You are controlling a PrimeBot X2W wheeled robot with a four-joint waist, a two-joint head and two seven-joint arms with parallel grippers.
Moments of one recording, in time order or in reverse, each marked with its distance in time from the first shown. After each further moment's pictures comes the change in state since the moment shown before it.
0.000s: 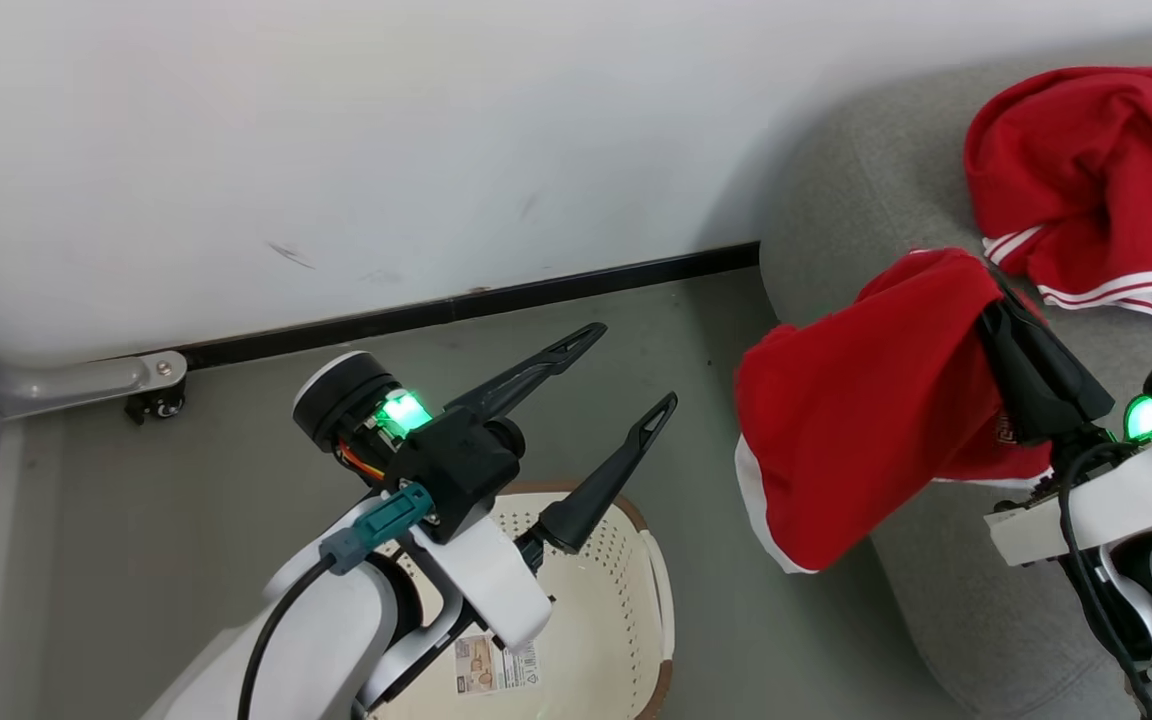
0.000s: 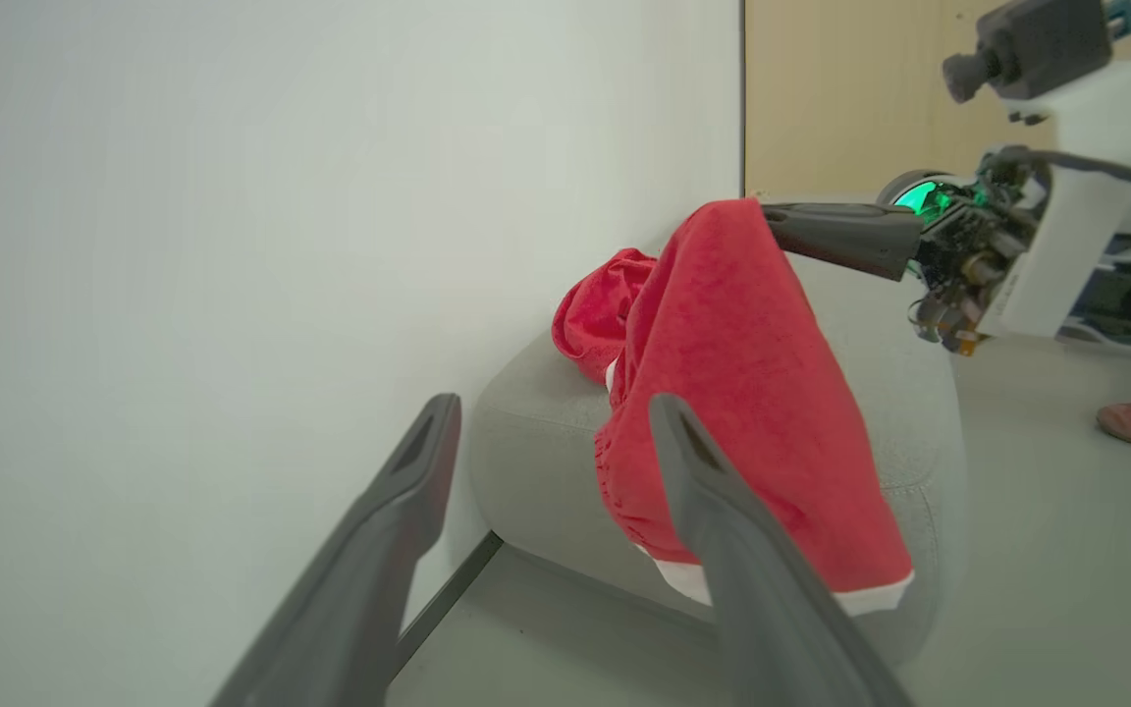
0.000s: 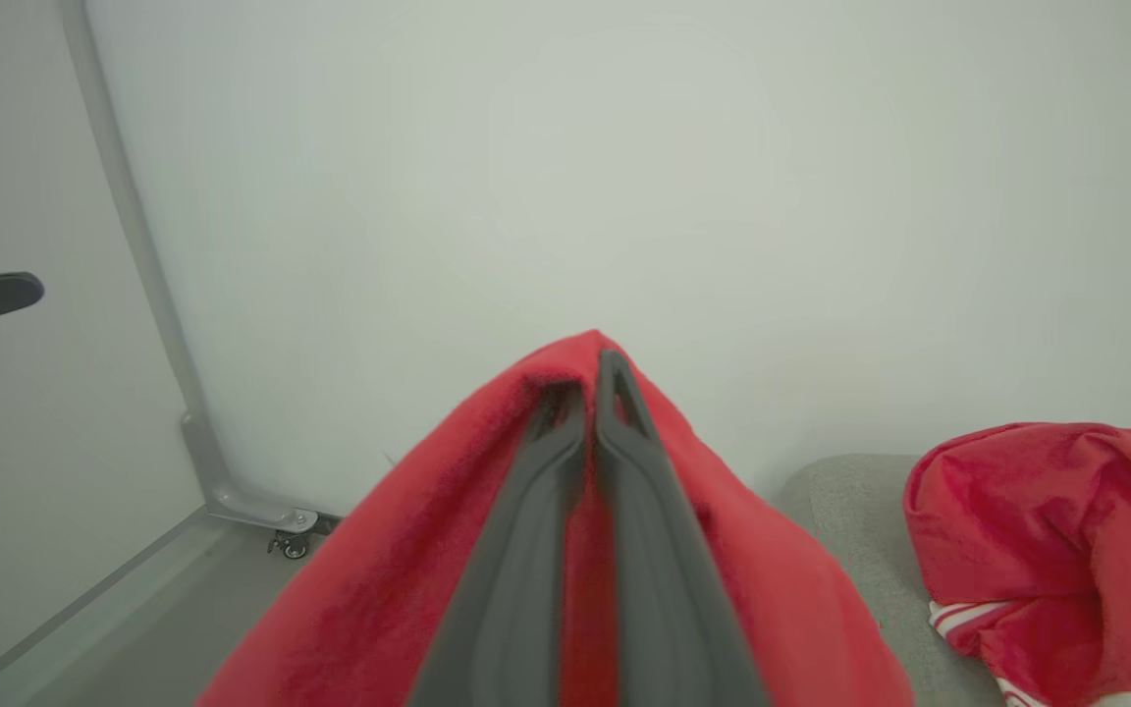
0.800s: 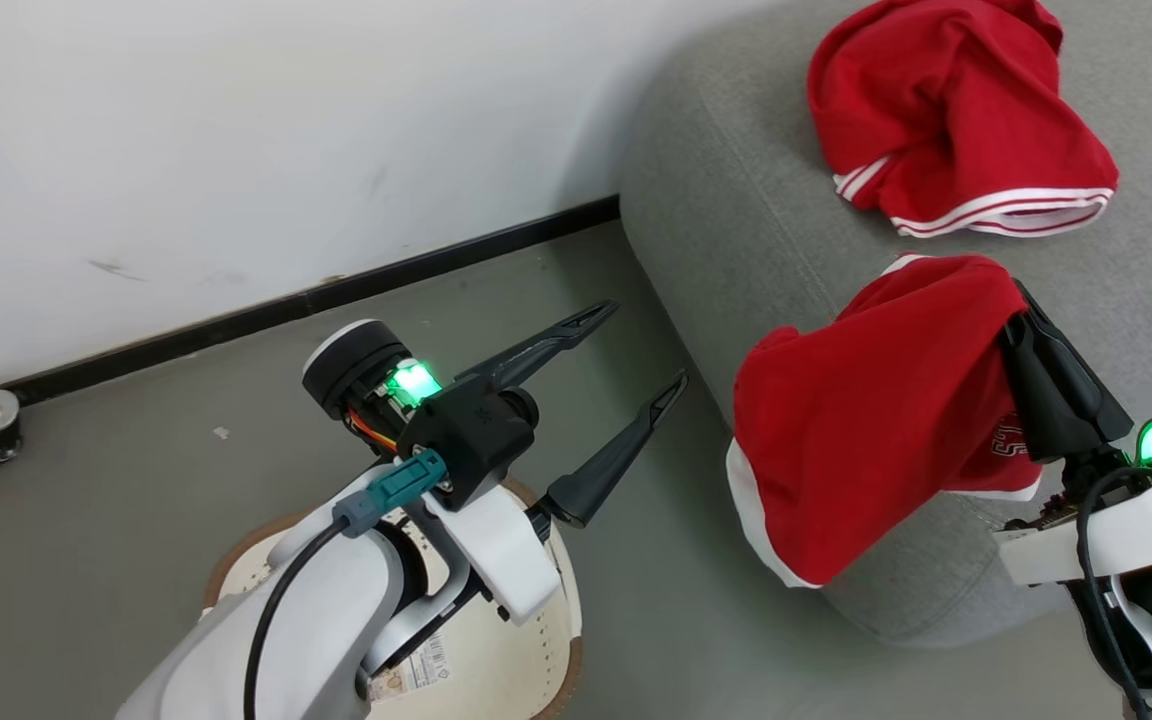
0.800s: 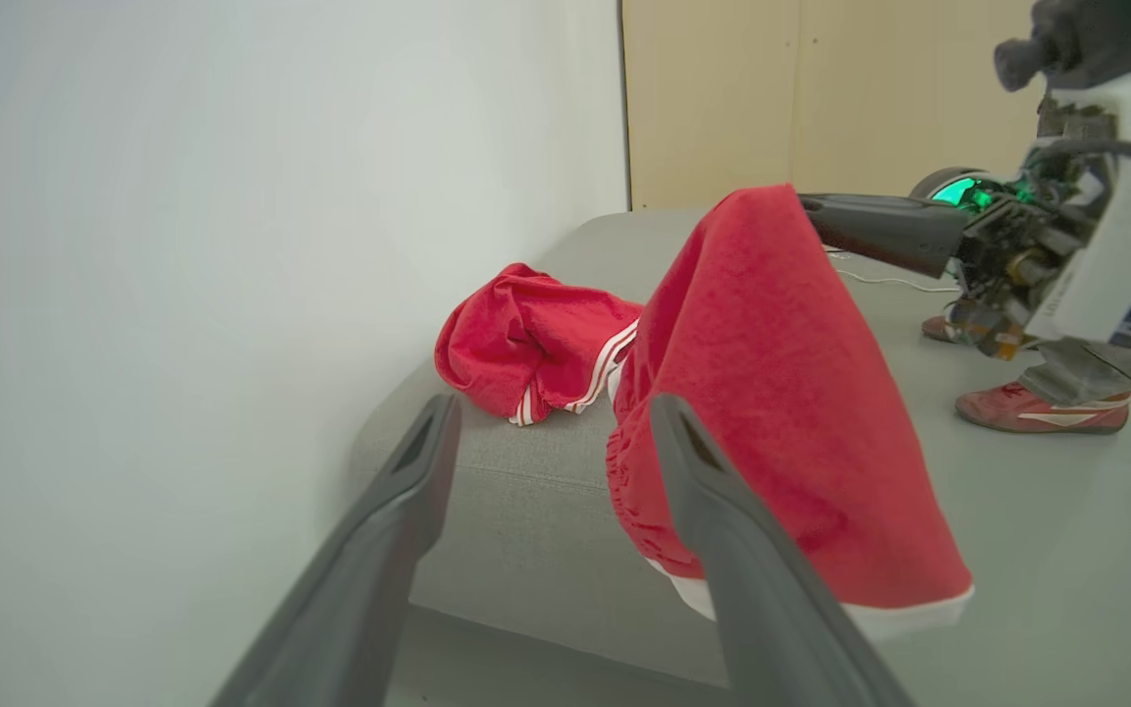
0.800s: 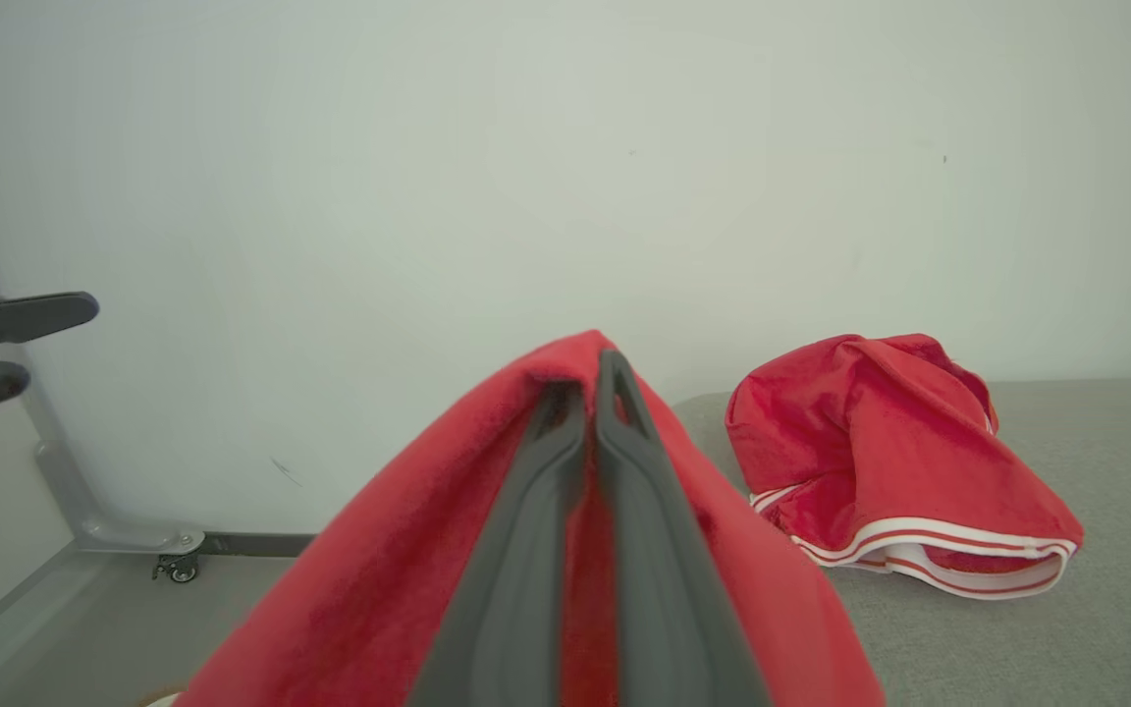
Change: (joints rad) left arm -0.066 -0.003 -0.027 0.036 -0.015 -0.016 0.010; right arm 0.081 0.056 -0.091 -0.081 -0.032 0.000 0.000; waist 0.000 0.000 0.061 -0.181
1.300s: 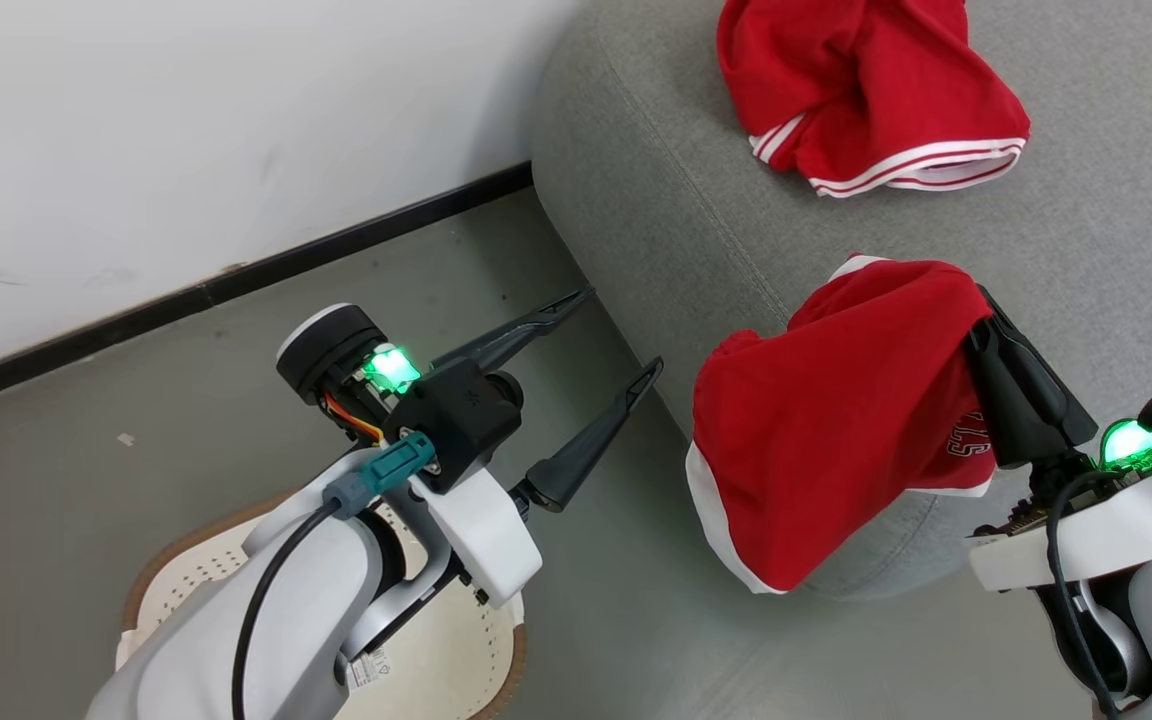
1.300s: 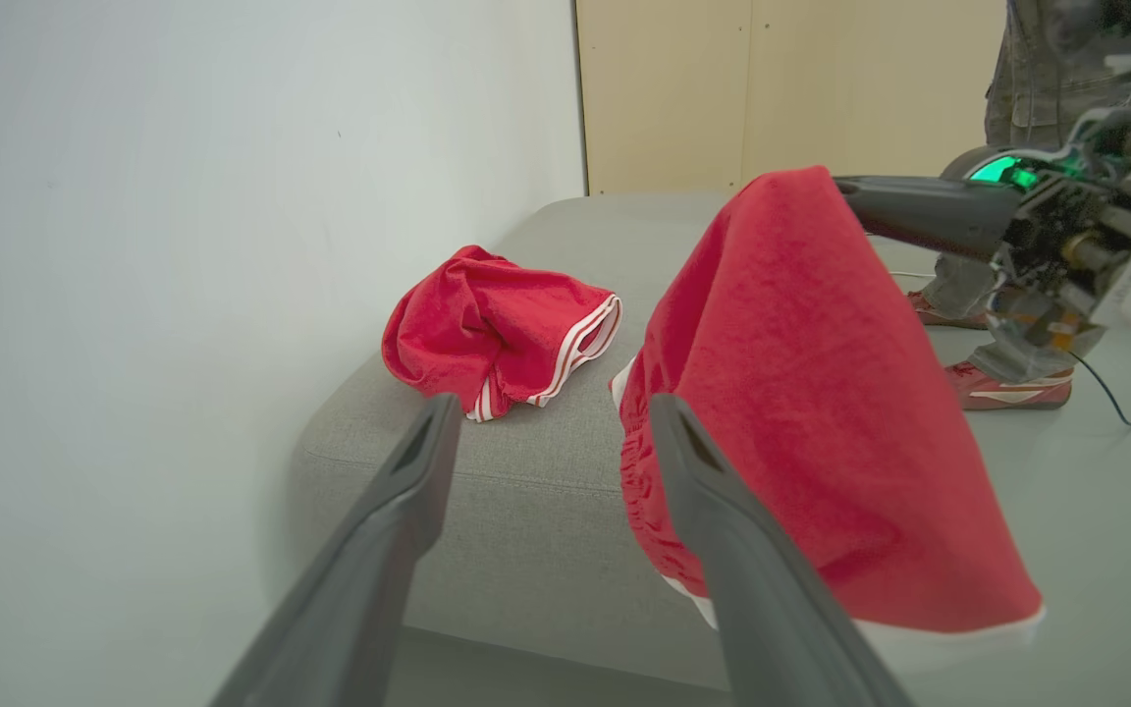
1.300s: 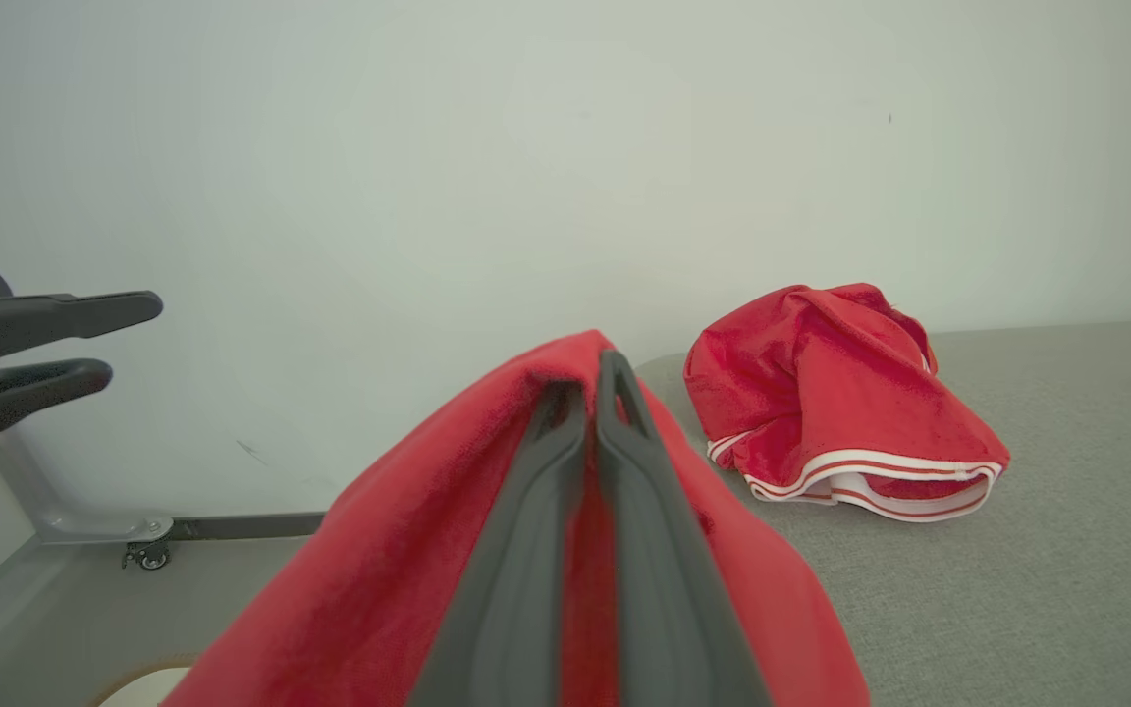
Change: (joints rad) left arm -0.023 0.030 0.007 0.001 0.012 0.000 0.035; right arm -0.006 0.036 0.027 -0.002 0.000 0.000 0.000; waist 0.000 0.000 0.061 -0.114
